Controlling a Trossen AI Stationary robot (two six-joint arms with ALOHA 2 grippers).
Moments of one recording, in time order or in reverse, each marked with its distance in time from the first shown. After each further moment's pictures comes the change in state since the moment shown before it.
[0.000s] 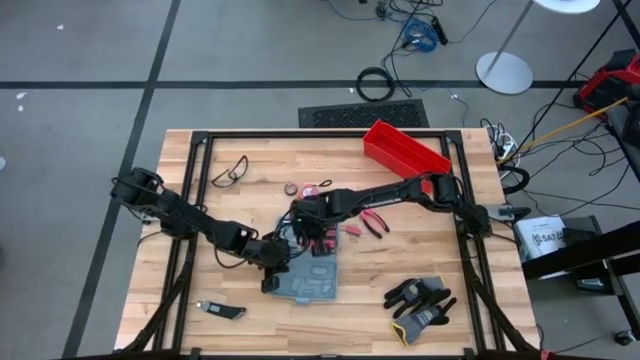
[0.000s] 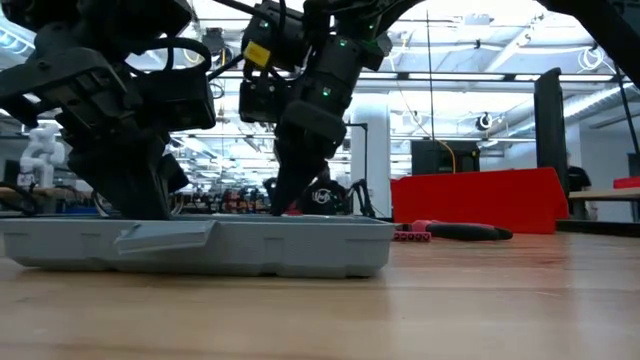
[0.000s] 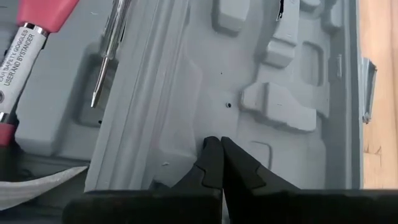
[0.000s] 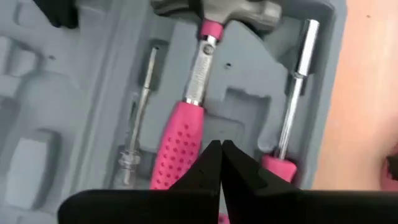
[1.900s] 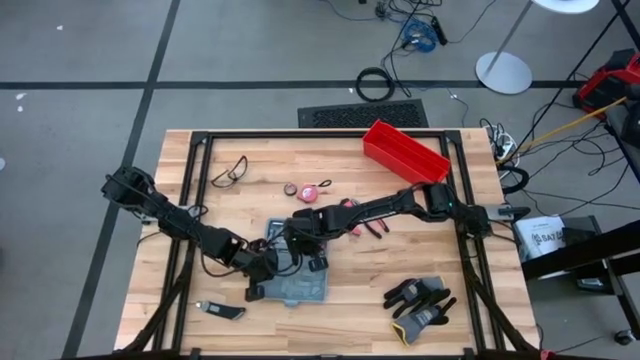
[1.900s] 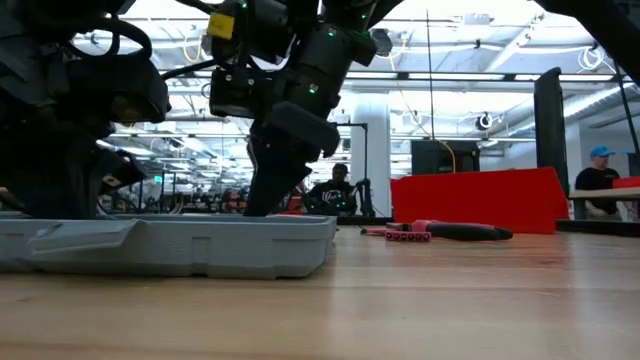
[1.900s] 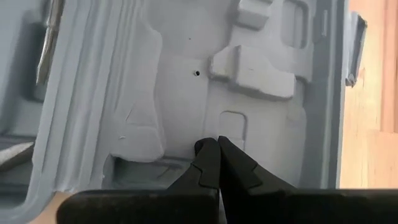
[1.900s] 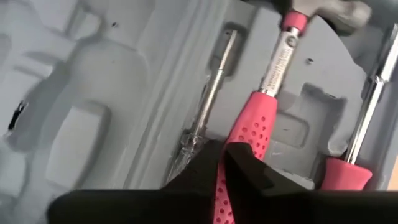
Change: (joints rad) left arm -0.137 -0.065 -0.007 -0.178 -0.019 -0.040; right arm 0.085 0.124 0.073 -0.004 0.043 -0.087
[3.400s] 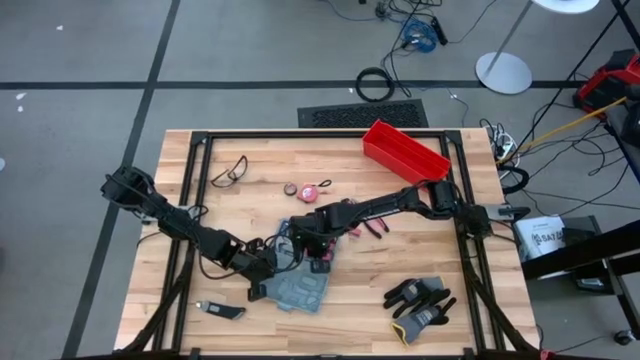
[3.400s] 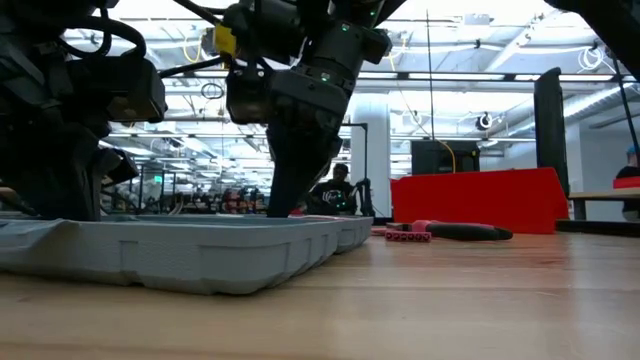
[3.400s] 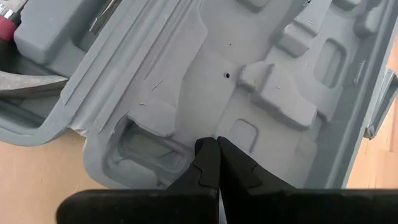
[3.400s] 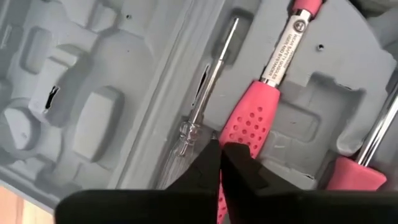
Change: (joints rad) left arm -0.039 -0.001 0.001 -0.006 -0.078 -0.115; right arm -0.006 -0.045 -0.053 -0.044 -0.130 0.253
